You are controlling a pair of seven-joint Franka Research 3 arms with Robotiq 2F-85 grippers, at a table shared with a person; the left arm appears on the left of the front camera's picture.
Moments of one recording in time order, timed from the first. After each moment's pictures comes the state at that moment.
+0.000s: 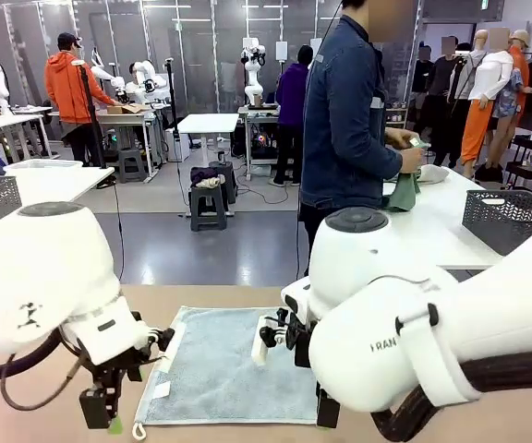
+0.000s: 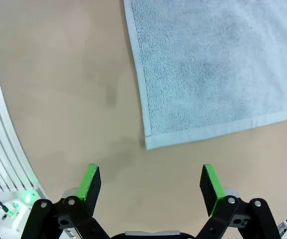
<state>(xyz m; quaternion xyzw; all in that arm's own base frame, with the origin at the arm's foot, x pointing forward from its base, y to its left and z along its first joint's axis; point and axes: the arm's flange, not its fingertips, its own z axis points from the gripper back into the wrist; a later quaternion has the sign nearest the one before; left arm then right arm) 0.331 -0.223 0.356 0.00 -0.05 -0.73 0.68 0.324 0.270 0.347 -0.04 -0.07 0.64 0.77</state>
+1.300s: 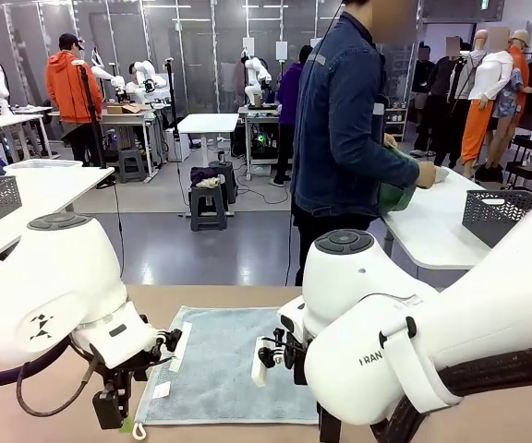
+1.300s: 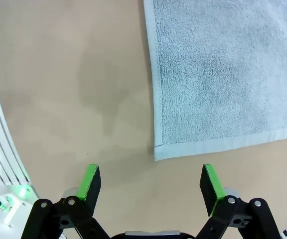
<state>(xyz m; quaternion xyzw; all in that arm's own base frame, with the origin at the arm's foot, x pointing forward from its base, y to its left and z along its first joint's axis) 0.339 -0.226 0.344 0.00 -0.06 -0.71 0.70 0.327 0.270 0.320 -0.04 -0.04 0.66 0.75</state>
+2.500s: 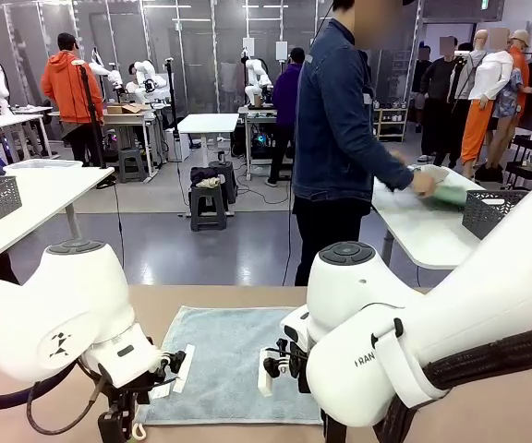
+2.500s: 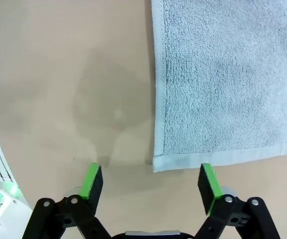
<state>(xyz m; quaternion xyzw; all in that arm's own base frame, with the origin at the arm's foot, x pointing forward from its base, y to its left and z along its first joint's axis) 0.343 -0.227 0.300 -0.02 -0.04 -0.71 0.70 0.337 0.263 0.296 -0.03 -0.03 0.68 0.73</state>
